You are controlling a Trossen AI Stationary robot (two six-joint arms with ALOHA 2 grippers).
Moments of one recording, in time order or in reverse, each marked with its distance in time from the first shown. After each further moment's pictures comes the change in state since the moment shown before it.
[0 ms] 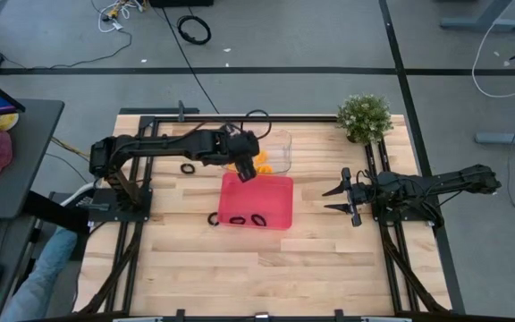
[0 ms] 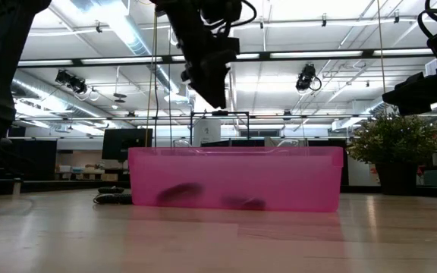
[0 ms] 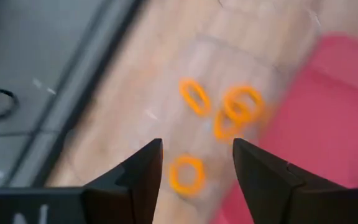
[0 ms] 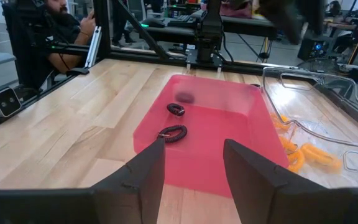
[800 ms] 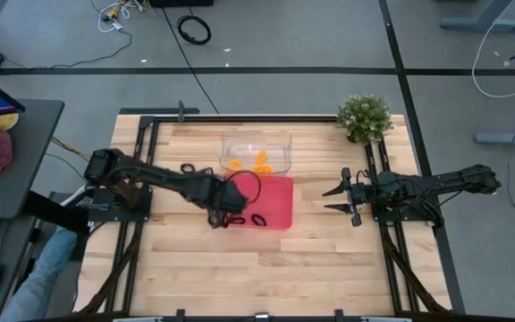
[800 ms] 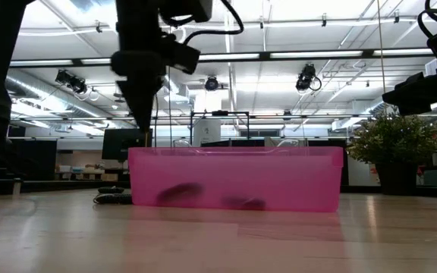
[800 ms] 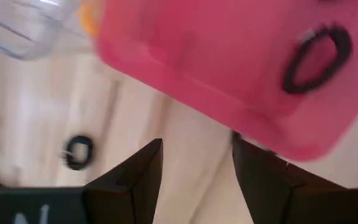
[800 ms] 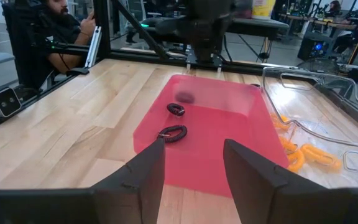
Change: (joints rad) left arm -0.330 0.001 -0.165 -0.343 0.078 -0.334; right arm 0.000 0.000 0.000 0.000 0.000 0.000
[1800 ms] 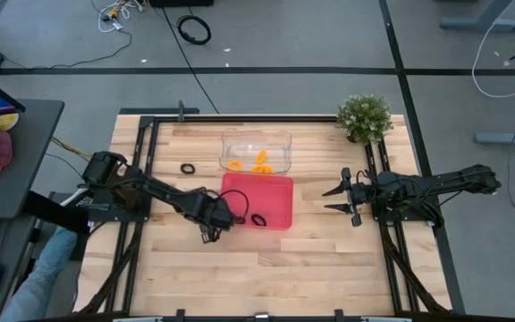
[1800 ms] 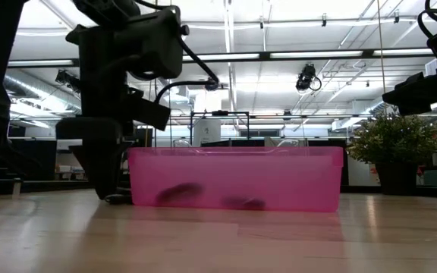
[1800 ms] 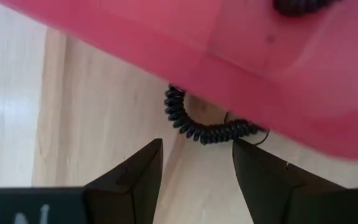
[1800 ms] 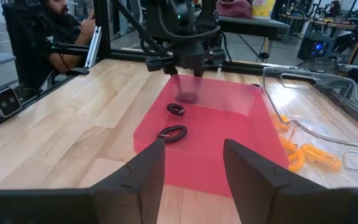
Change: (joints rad) left arm -0.072 0.000 -0.378 0.397 0.124 -0.052; right arm 0.000 0.000 0.000 0.000 0.000 0.000
